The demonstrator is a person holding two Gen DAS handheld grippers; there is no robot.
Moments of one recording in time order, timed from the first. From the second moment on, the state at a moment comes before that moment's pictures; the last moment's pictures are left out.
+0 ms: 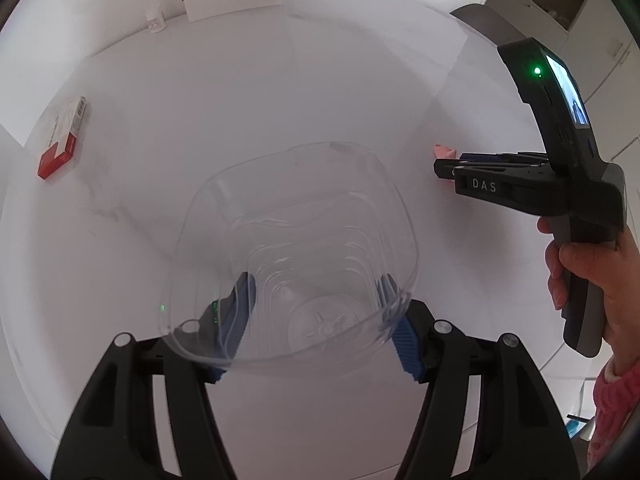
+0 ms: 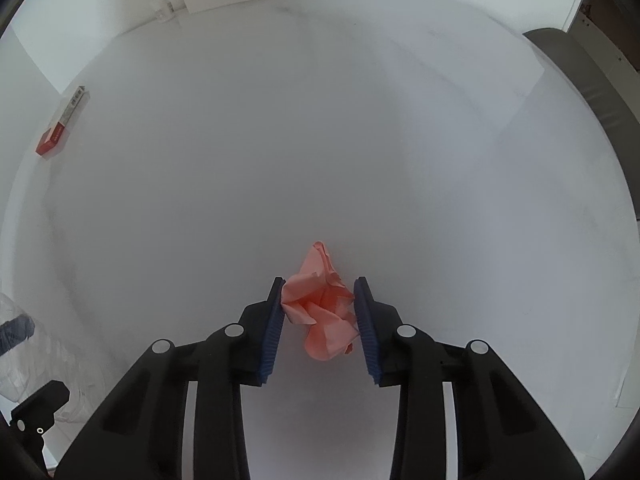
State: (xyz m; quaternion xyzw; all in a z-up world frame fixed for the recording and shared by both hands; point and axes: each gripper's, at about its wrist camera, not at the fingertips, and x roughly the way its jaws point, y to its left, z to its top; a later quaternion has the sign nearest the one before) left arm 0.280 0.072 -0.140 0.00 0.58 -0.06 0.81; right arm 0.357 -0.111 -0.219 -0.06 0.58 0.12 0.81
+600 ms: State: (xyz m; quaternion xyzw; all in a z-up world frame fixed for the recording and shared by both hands) left arm 0.138 -0.021 -0.066 0.11 0.54 -0.22 0.81; right arm 0.114 -0.220 -0.123 0.08 0.53 0.04 0.84
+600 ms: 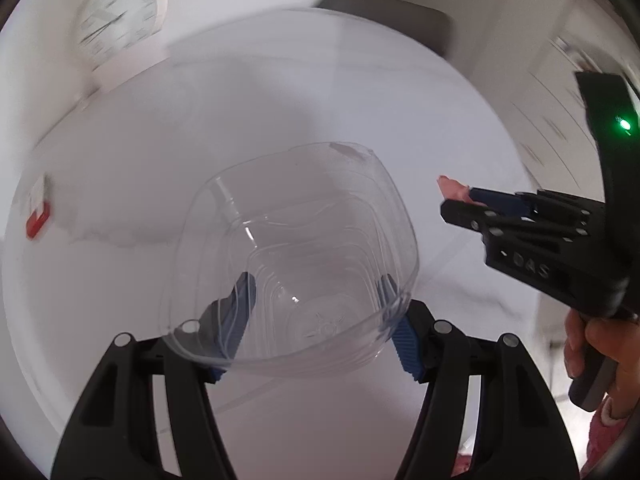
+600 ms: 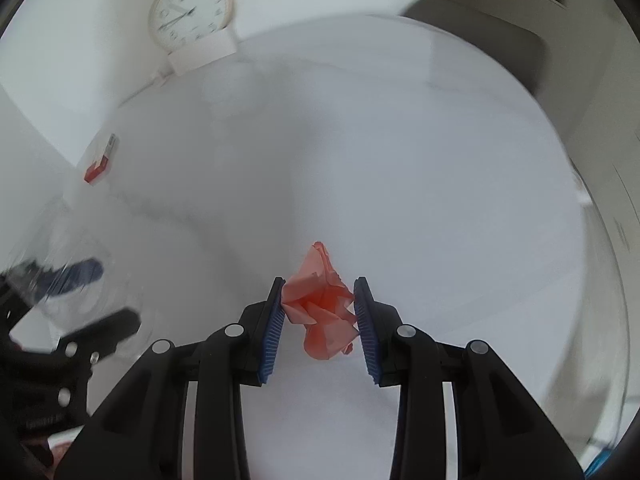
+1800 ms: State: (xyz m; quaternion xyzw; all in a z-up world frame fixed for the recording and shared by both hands) left arm -0.116 -0.325 -0.374 0.32 0.60 -0.42 0.60; right arm -0.276 -0.447 -0.261 0.28 0.55 -0.24 0.75
